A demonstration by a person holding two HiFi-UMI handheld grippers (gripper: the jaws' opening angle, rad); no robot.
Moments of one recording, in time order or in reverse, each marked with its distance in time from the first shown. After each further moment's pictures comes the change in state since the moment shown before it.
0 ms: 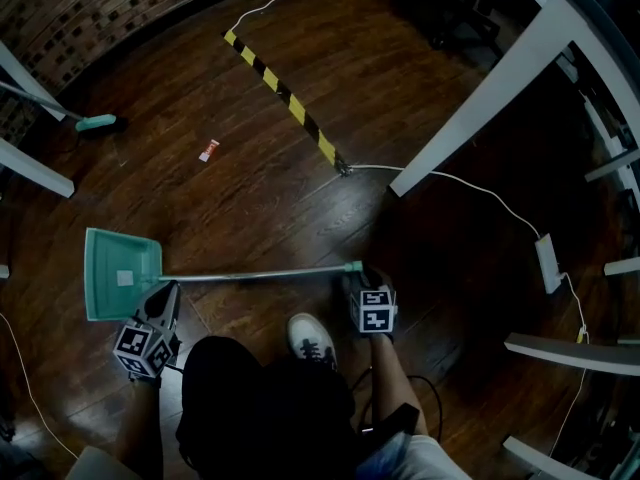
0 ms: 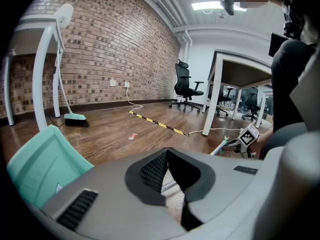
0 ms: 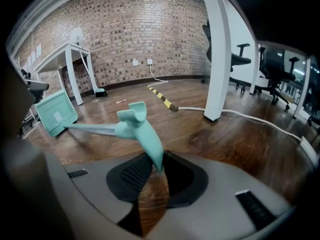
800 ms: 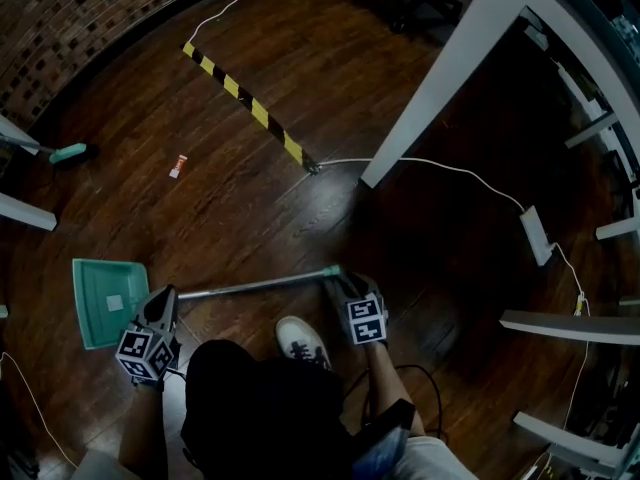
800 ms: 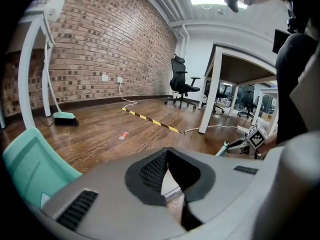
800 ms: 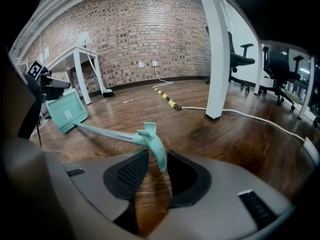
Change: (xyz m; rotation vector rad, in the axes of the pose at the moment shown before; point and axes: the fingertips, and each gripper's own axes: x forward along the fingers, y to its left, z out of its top) left arm 0.047 -0.018 0.006 0.010 0.049 -0.052; right arm -0.022 0.003 -0.020 -0.038 -0.007 0.060
